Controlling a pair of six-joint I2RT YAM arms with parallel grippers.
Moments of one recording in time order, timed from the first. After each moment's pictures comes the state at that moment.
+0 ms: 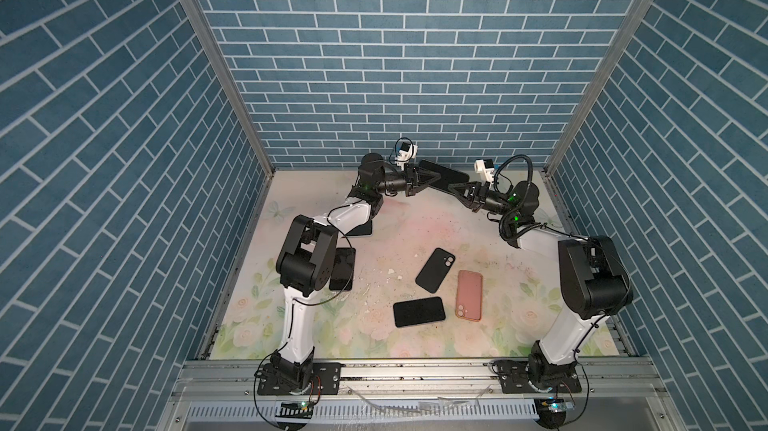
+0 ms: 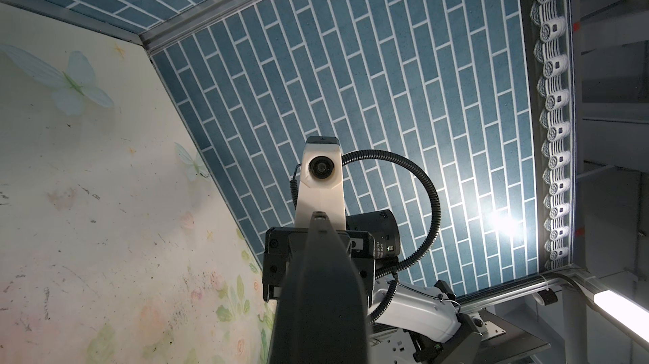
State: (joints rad) left arm -0.43 2.09 1.56 0.70 1.05 -1.32; right arm 0.22 1.78 0.99 1.04 -1.10 1.38
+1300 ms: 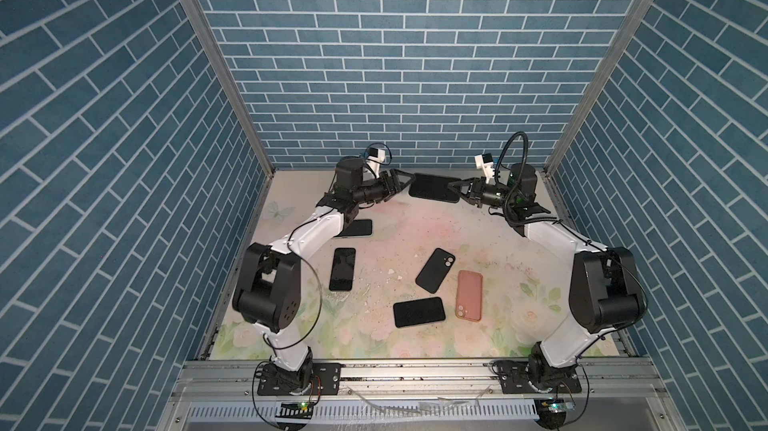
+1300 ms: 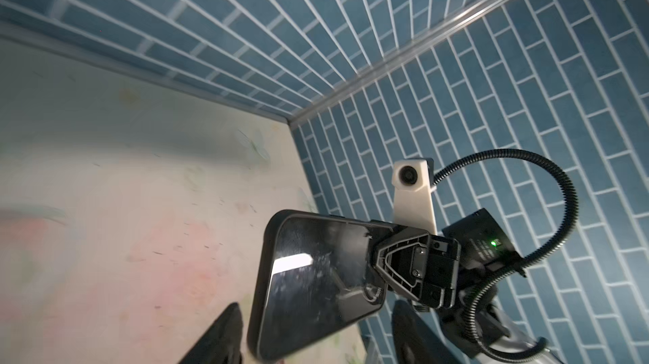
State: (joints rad) left arm -0.33 1.66 1.30 0.12 0.63 -0.82; right arm 0.23 1.67 1.16 0.26 -0.98 0.84
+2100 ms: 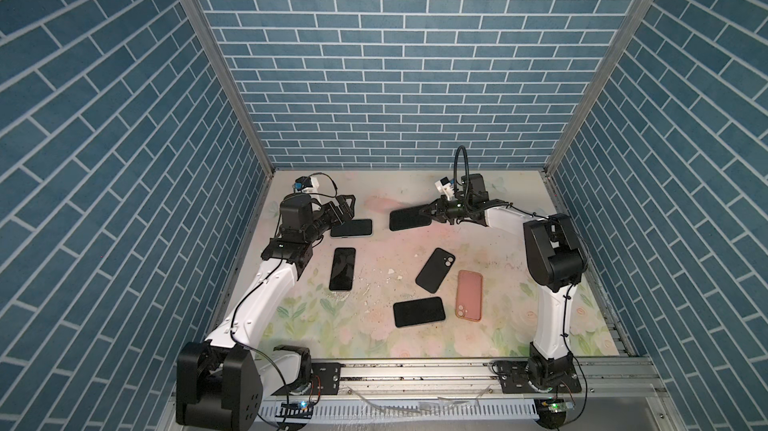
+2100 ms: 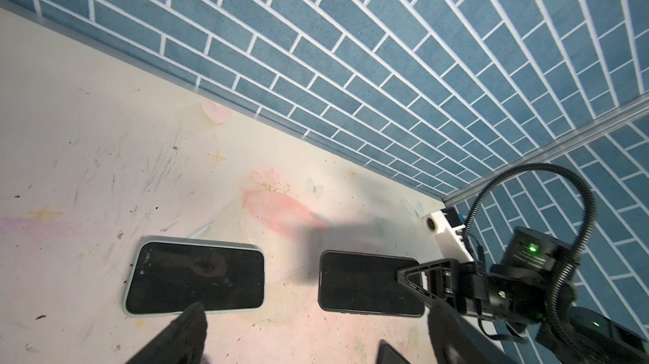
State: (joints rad) left arm -0.14 1.15 0.81 -0.01 0.25 -0.57; right arm 0.38 2.10 1.43 -0.04 -0.93 0.68
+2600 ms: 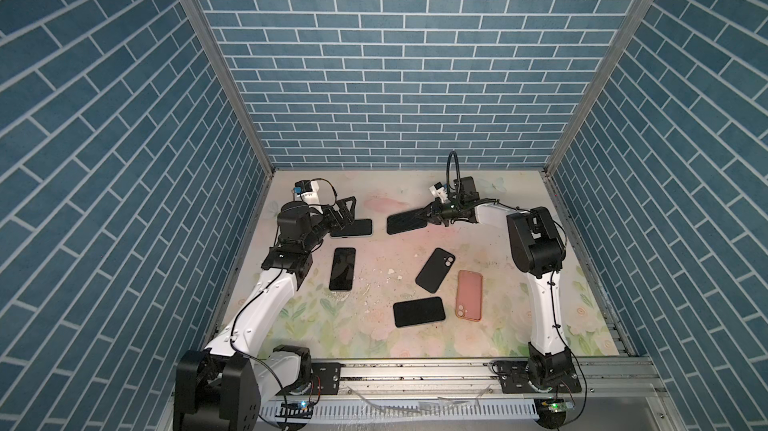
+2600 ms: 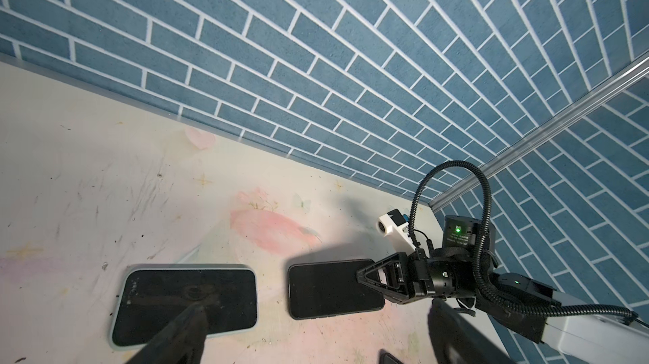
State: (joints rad) left arm -0.14 1.12 0.74 0.12 0.28 -0.54; right arm 0.38 2.30 1.58 -0.10 -0.97 0.66
